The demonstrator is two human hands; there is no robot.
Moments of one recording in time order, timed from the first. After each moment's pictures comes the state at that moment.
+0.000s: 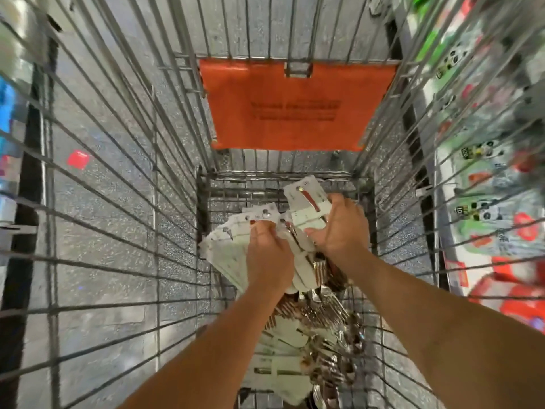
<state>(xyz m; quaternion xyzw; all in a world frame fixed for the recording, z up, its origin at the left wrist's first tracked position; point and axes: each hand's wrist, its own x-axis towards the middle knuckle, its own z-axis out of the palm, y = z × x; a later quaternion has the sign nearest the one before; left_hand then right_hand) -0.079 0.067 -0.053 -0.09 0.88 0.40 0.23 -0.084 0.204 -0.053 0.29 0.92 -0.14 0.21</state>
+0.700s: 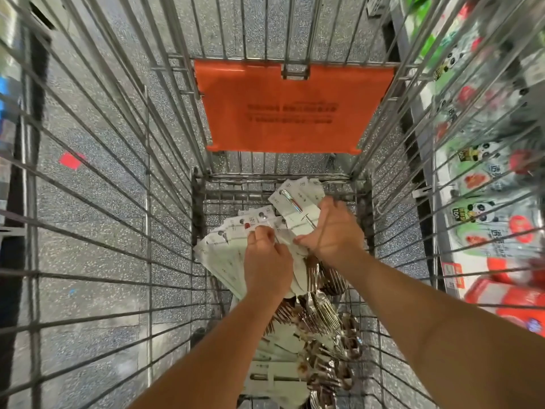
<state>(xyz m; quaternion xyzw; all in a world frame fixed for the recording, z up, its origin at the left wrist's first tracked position) -0.077 0.070 -0.064 -0.08 0.89 0.39 0.23 -0.097 0.197 -0.041 0.28 0.90 -0.14 0.31</state>
